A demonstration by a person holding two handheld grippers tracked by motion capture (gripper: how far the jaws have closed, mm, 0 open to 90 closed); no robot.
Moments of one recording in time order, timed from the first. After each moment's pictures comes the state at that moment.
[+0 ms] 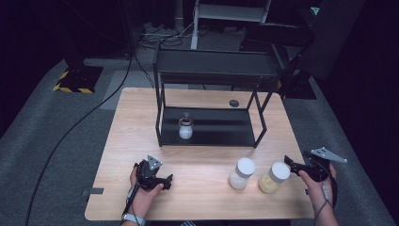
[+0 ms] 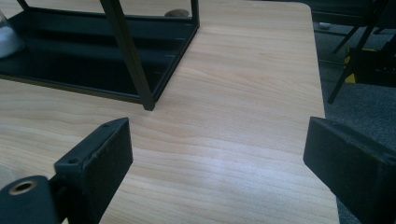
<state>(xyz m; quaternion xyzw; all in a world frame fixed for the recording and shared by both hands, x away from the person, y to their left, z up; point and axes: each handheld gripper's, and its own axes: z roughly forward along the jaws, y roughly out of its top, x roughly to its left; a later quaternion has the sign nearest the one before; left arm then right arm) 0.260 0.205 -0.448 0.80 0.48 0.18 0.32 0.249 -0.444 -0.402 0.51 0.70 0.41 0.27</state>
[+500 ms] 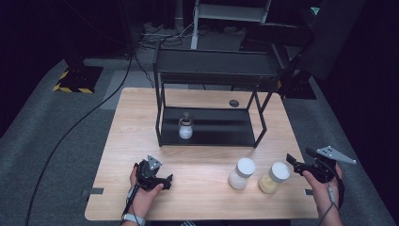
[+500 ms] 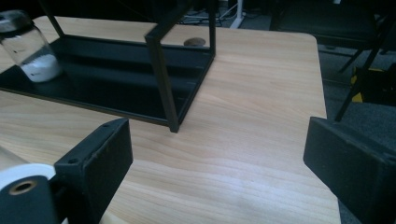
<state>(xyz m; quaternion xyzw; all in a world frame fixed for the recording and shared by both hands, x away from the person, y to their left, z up) 0.260 0.205 -0.448 0.80 0.48 0.19 0.32 0.230 -0.439 -0.377 0.49 0.70 0.44 0.27</state>
